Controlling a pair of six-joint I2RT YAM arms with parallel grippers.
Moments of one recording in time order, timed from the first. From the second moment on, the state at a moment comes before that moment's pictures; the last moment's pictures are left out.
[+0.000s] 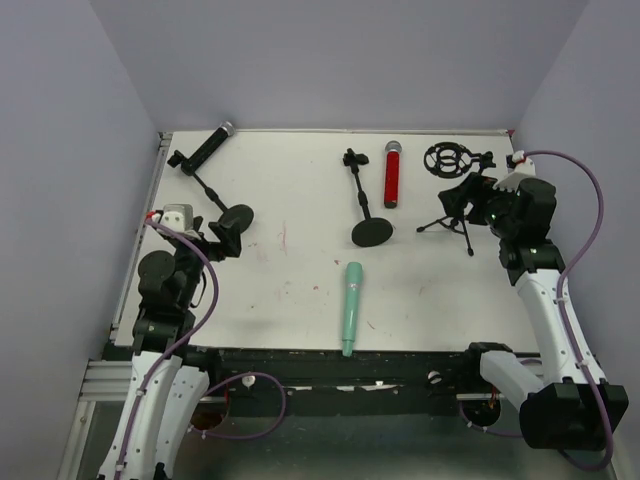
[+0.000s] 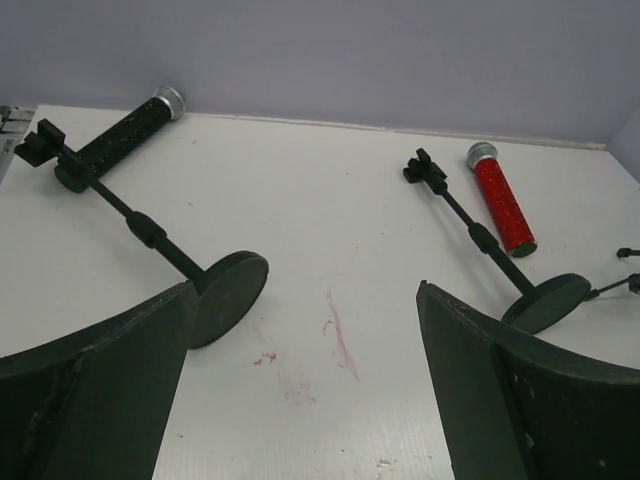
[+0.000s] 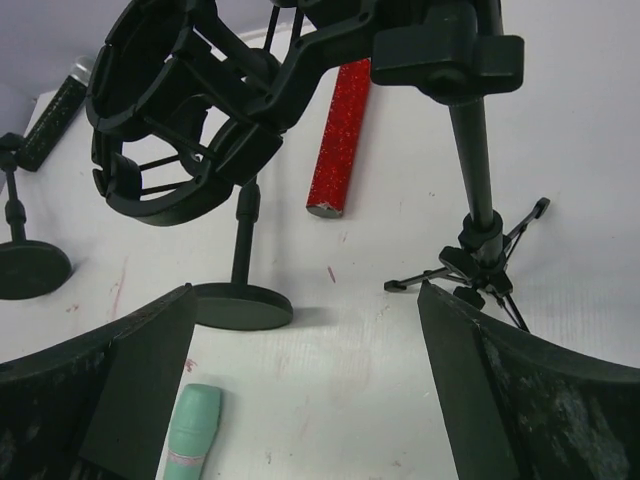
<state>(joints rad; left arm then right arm) -0.12 0.45 0.57 -0.09 0.08 -0.22 -0.05 0.98 0.86 -0.19 -0.30 0.30</state>
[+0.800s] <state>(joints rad) -0.12 0.54 0.58 -0.11 0.20 -0.33 -0.05 0.99 0.84 -0.63 -1.05 -0.60</state>
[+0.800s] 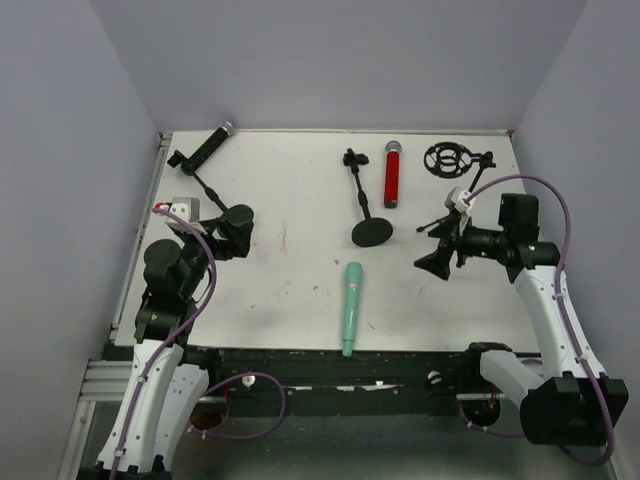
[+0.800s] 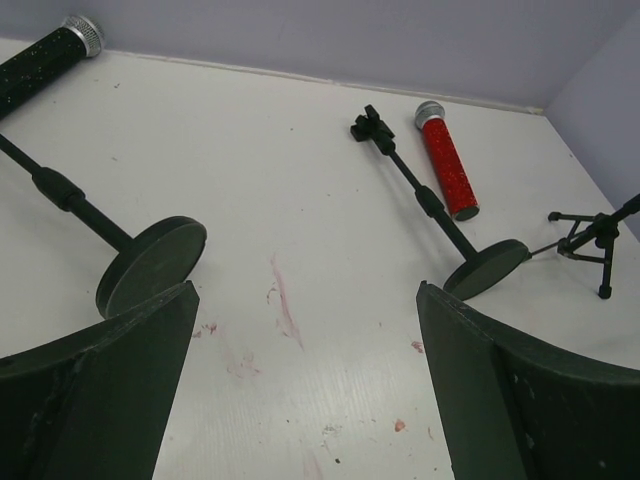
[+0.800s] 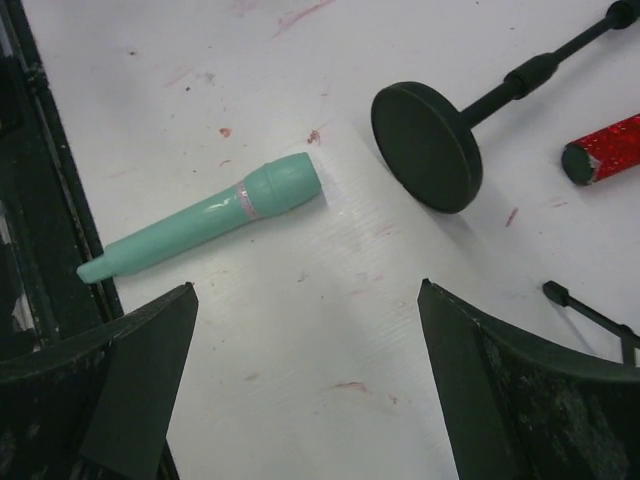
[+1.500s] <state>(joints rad) -0.14 0.45 0.60 -0.12 0.22 -0.30 -0.27 1.15 1.01 -0.31 -0.64 -0.32</state>
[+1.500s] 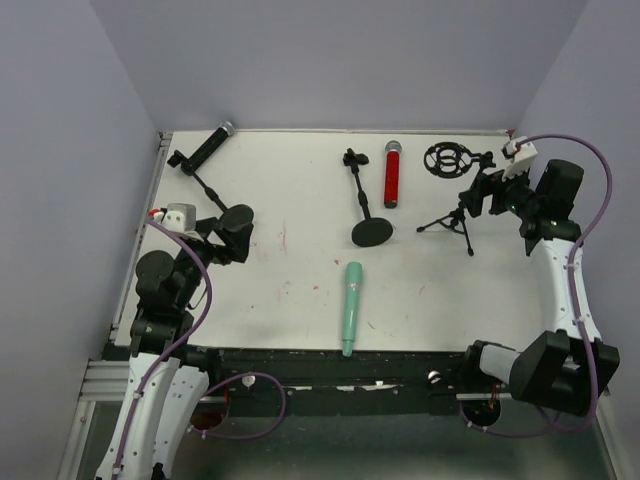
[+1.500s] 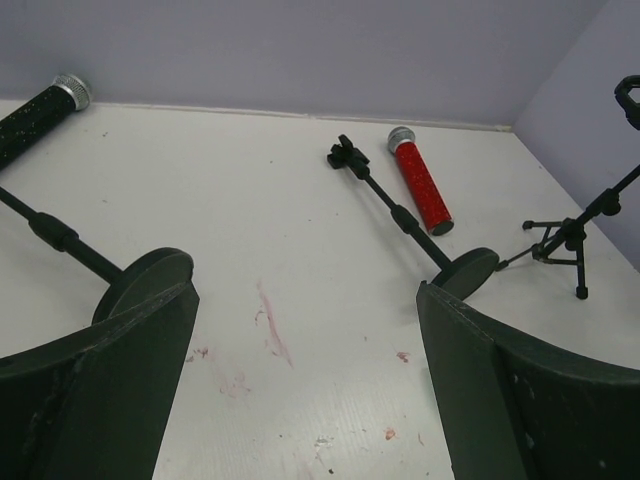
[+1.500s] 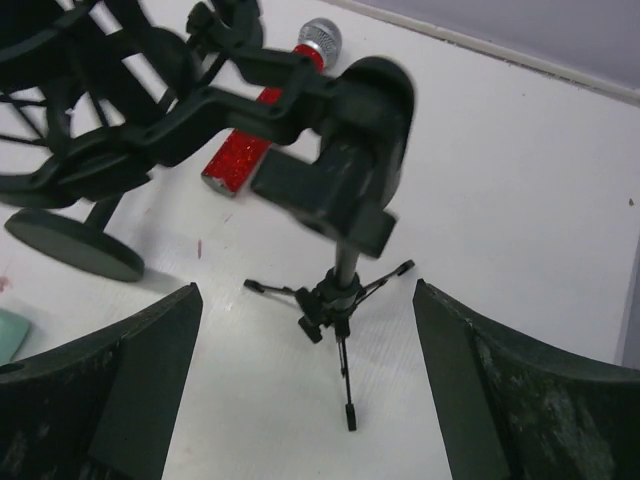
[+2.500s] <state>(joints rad) -0.14 0.45 0.60 -0.12 0.26 -0.30 -0.27 1.28 0.86 0.13 -0.81 -0.28</state>
